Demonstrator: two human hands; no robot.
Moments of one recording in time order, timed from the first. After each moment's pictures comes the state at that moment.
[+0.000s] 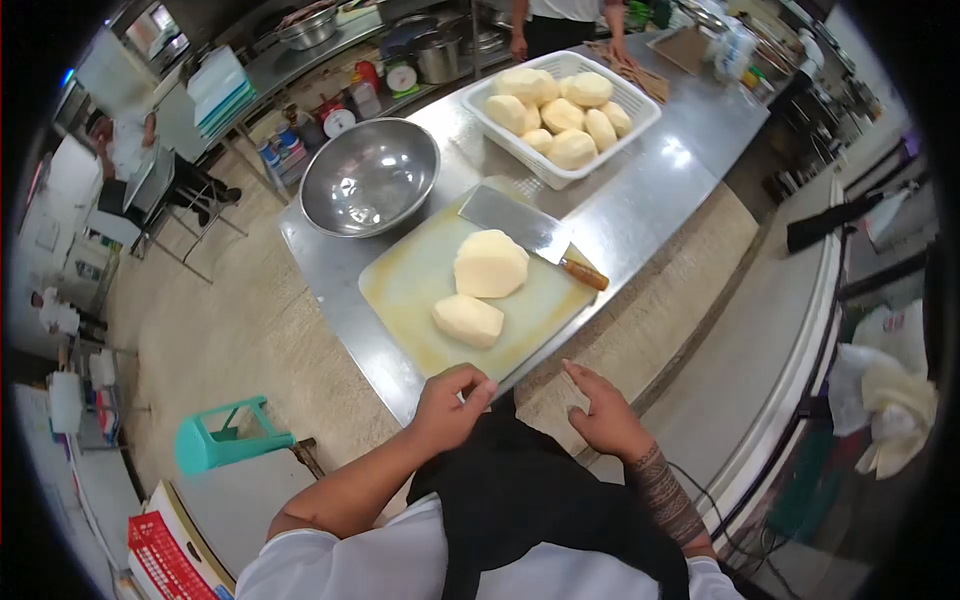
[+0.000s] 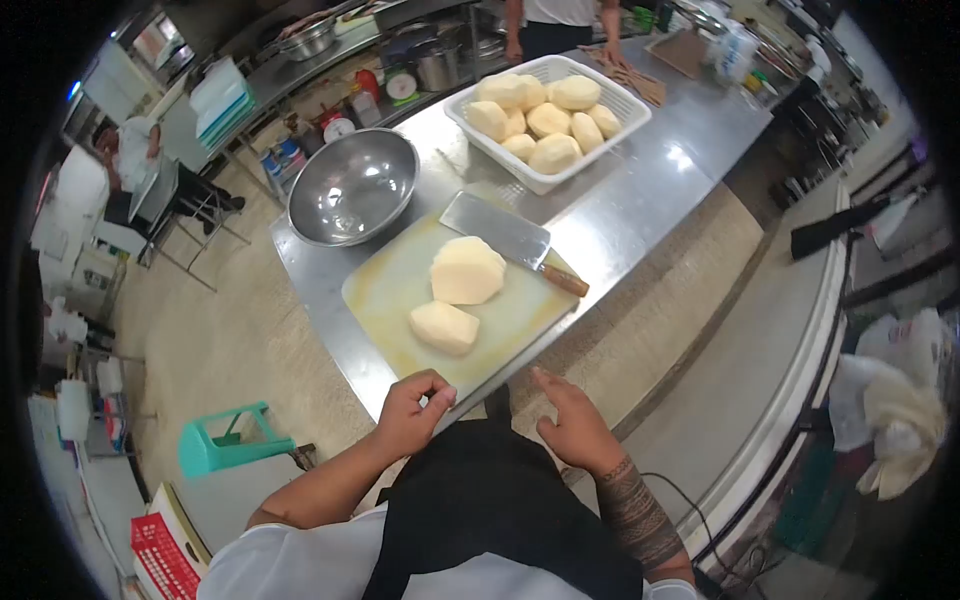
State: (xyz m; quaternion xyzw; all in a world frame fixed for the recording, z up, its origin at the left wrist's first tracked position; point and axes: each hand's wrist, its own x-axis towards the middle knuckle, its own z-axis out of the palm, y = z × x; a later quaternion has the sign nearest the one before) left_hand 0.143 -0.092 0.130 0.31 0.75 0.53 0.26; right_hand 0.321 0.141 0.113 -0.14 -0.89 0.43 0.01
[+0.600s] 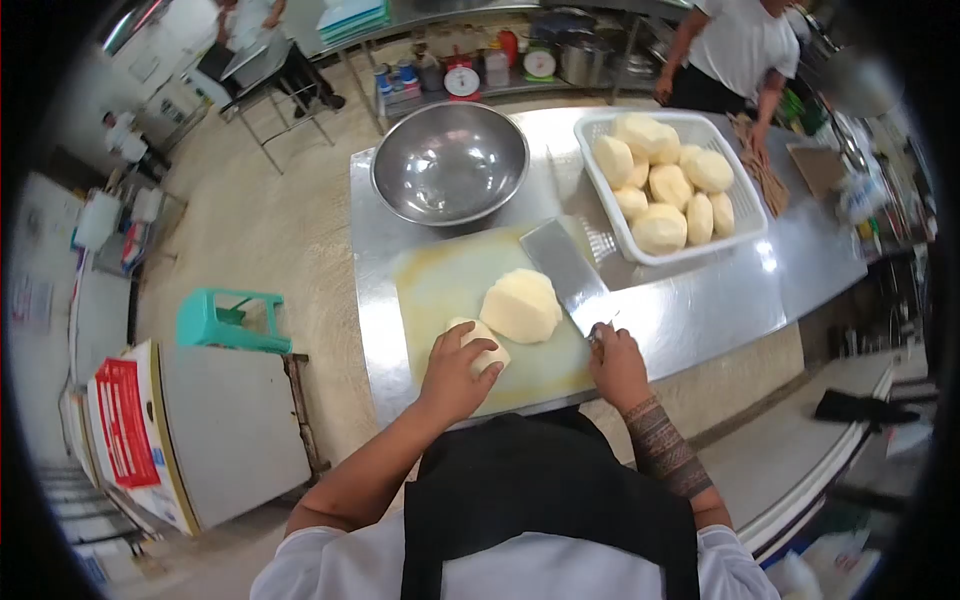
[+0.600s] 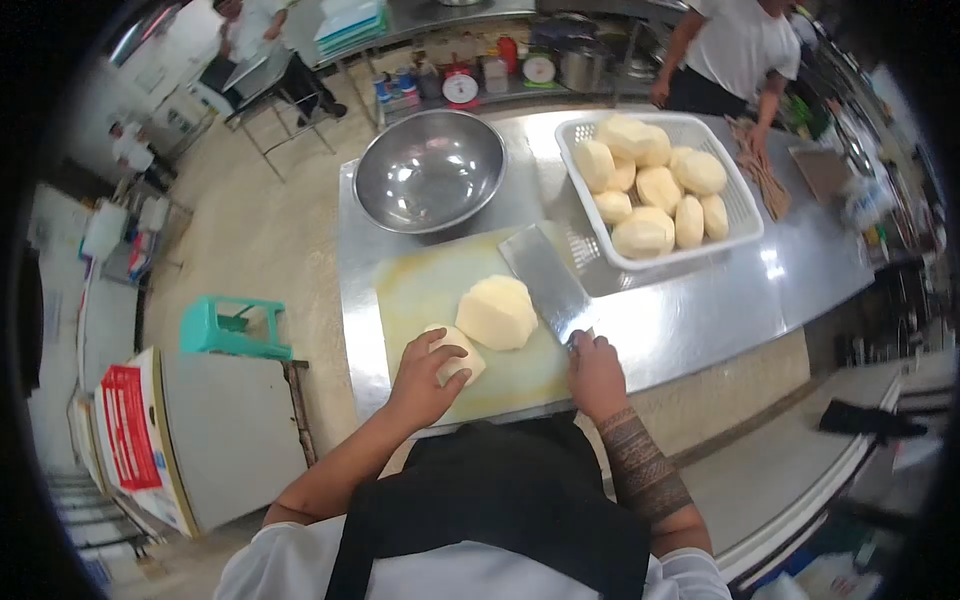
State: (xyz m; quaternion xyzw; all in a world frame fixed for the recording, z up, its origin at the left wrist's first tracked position) left_hand 0.111 -0.010 0.088 0.17 0.92 0.34 0.05; right_hand 0.136 0.307 0.036 -0.01 -0.97 0.25 0.00
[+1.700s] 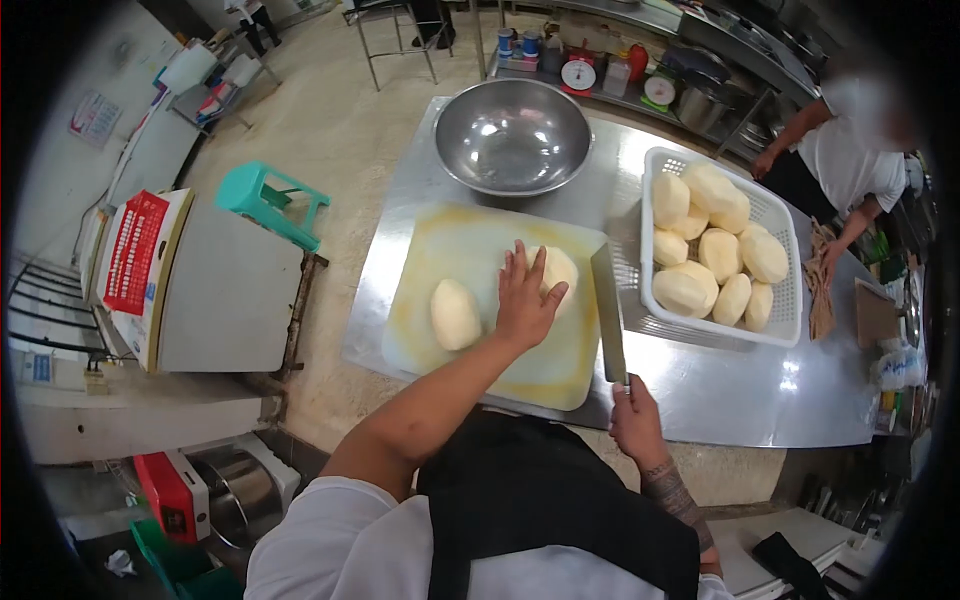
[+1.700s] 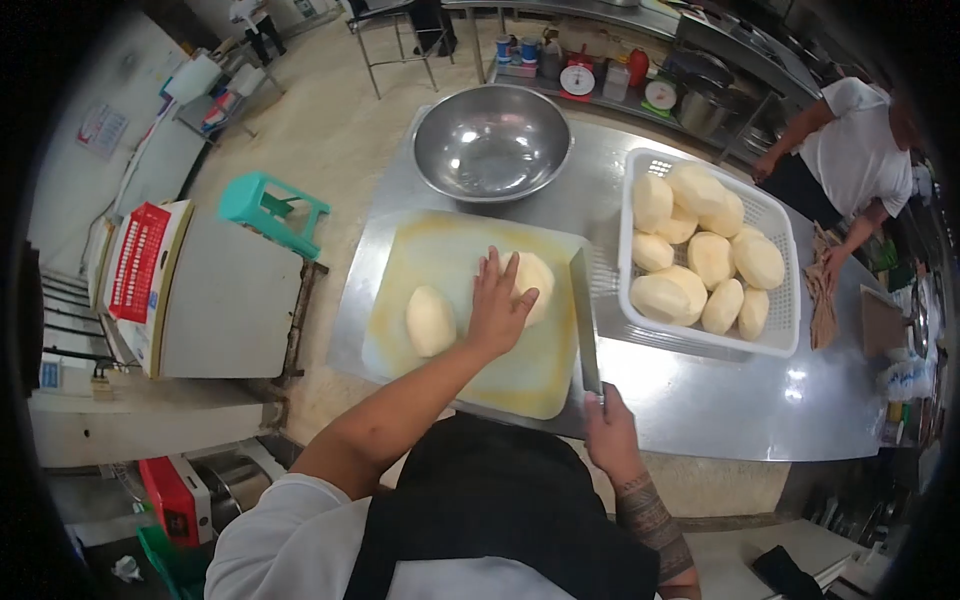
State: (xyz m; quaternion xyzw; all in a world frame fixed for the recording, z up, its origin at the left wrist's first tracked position) left_hand 0.028 0.157 0.002 -0.08 0.92 0.37 -0.07; right_hand 0.122 0.425 0.074 -0.06 -0.80 0.54 -0.26
